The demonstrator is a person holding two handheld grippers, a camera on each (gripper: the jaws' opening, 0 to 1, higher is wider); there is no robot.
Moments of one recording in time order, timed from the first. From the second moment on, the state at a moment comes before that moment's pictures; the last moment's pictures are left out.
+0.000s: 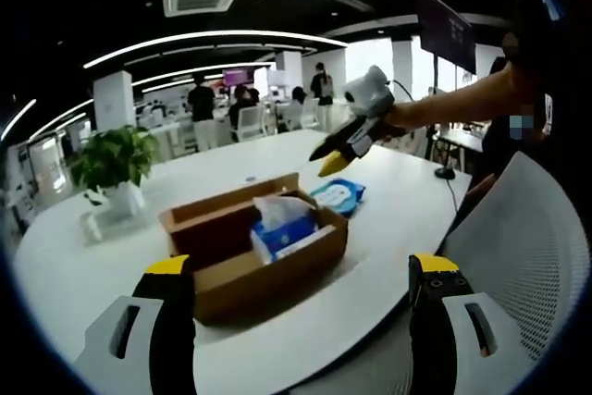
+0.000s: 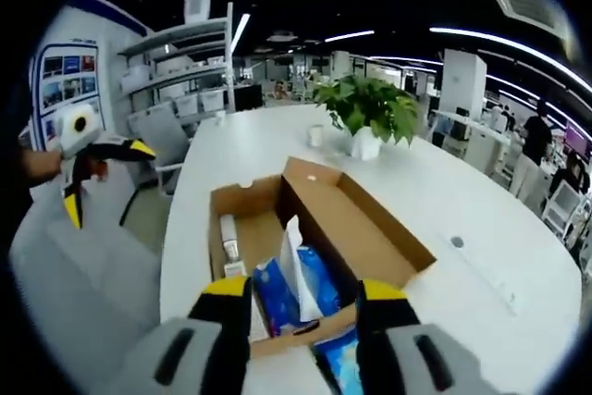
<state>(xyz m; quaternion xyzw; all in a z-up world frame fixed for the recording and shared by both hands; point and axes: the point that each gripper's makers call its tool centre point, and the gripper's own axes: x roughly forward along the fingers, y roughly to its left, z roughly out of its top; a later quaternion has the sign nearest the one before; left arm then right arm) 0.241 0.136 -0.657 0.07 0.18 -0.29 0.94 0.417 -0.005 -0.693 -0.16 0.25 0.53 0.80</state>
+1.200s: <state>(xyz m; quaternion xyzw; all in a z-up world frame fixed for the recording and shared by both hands) 0.241 0.127 -0.655 0.07 0.19 -0.29 0.94 0.409 0.047 -0.784 -0.22 0.30 0.57 0.73</state>
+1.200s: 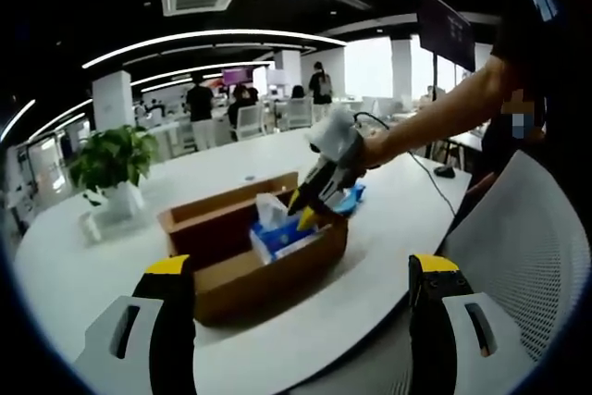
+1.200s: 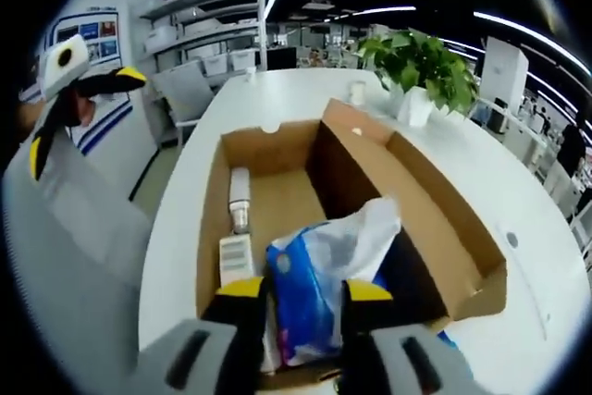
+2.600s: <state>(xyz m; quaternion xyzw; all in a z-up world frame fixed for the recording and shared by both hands) 0.245 0.136 -0.652 0.06 0.17 -0.28 0.94 0.412 0.059 -0.750 -0.34 0.20 0.59 0.71</state>
